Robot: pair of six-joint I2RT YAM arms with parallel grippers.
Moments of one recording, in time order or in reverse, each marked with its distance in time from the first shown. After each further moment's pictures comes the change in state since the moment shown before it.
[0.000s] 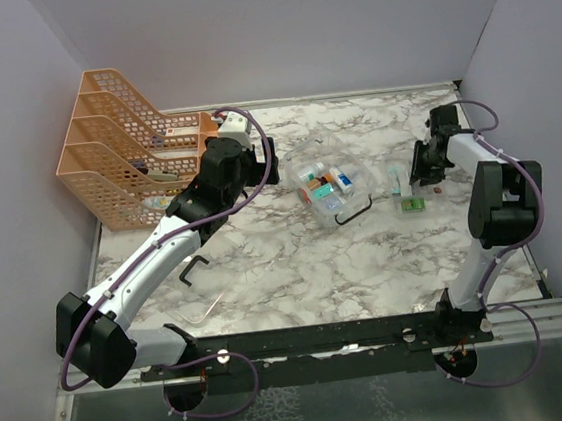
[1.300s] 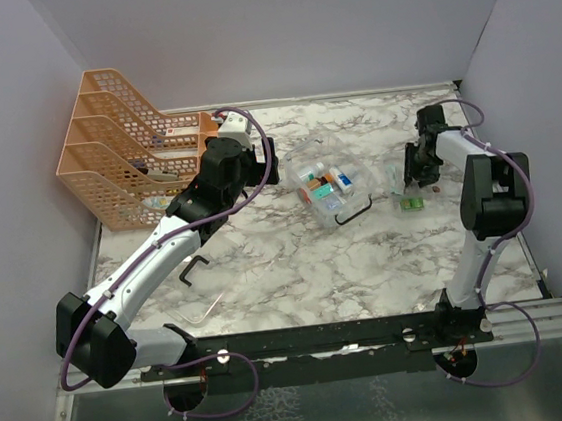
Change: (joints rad) left arm 0.000 0.000 0.000 0.000 0.000 0.004; right arm 0.055 0.089 0.058 -0.023 0.091 -0.032
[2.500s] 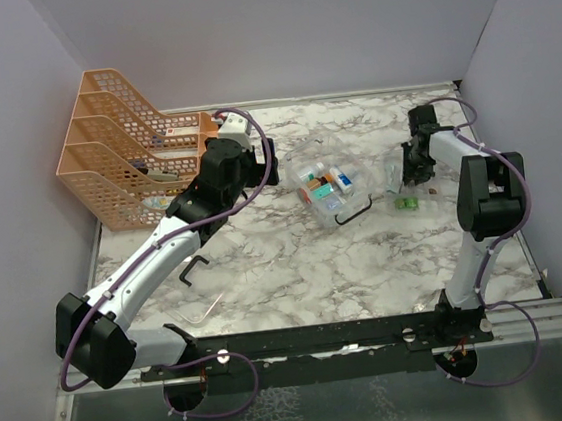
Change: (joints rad) left arm 0.000 -0.002 -0.005 0.001 0.000 0.000; right arm 0.047 0.002 0.006 0.012 0.077 0.003
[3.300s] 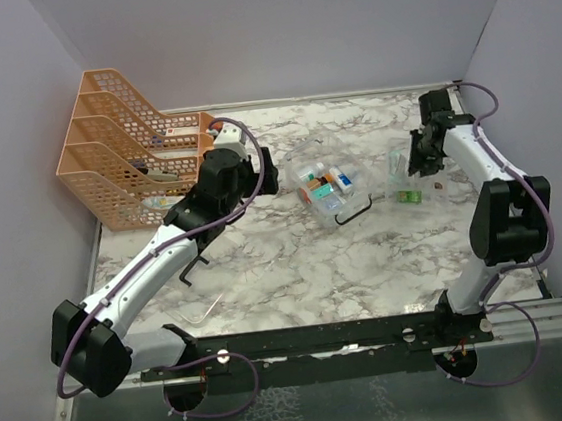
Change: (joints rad) left arm 0.000 -0.038 -0.065 -0.002 0.023 -0.100; right arm 0.005 -0.203 0.028 -0.187 -0.015 0.080
